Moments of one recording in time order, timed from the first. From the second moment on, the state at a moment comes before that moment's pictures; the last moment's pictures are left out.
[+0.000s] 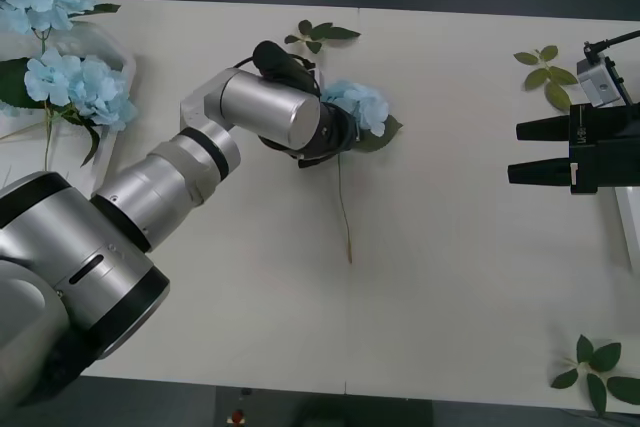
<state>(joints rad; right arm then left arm) -0.34 -1.19 0.33 -1.56 -2.25 1.02 2.72 -1.01 0.16 -0.57 -0.77 0.72 0.81 -1.03</state>
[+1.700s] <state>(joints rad) -0.34 -1.19 0.33 -1.56 -2.25 1.02 2.72 -1.01 0.38 -0.51 -1.14 0.82 1.39 -1.04</state>
